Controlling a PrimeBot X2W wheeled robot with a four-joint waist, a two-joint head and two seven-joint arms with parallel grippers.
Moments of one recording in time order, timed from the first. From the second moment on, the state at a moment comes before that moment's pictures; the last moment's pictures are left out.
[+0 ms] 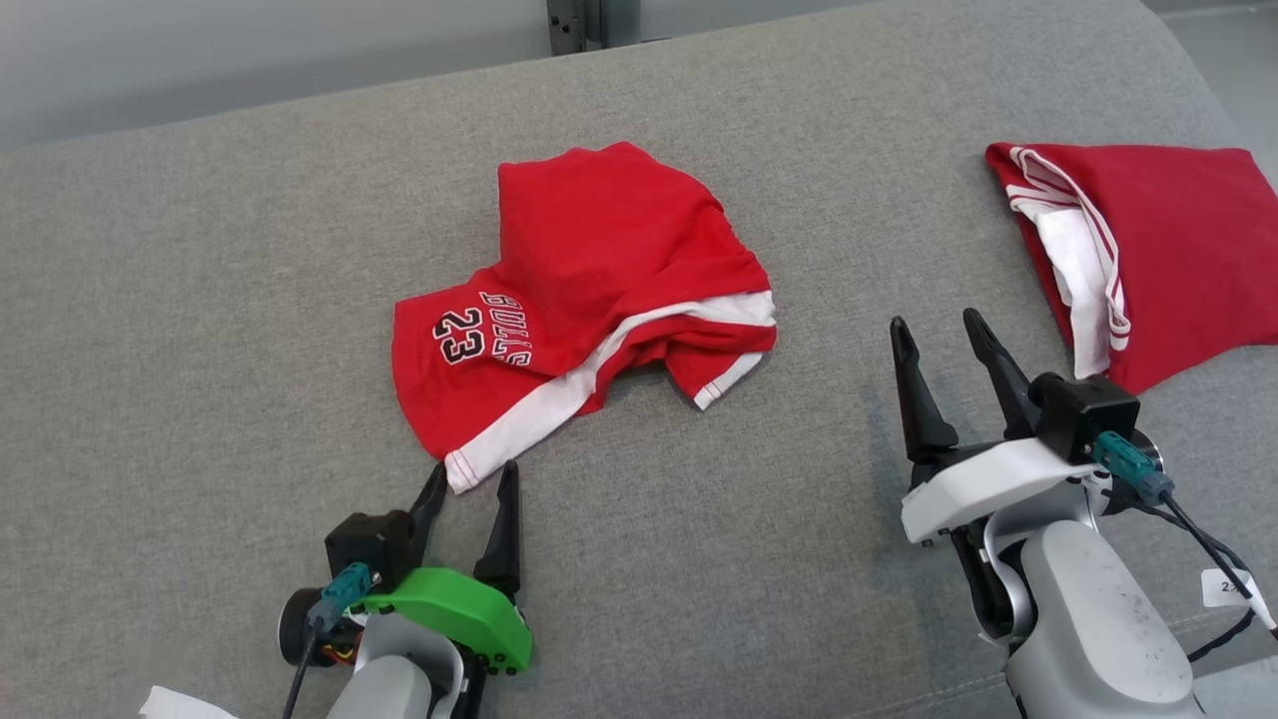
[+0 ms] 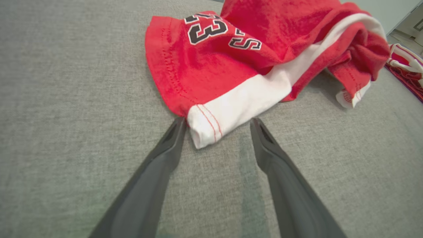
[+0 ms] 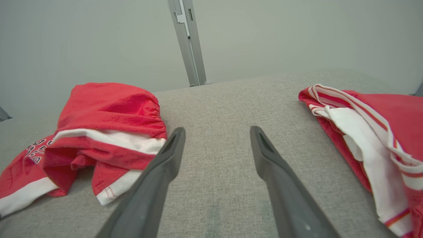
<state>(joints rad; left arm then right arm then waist) -0.24 0.05 -0.34 0.55 -0.43 -0.02 -0.26 -0.32 -0.05 0.10 0.38 0.22 0.13 -0.26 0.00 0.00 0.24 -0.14</state>
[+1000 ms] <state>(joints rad) -0.18 0.05 -0.05 0.39 -0.36 0.01 -0.26 -0.31 -0.05 0.11 0.41 0.23 0.13 -0.26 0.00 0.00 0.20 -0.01</state>
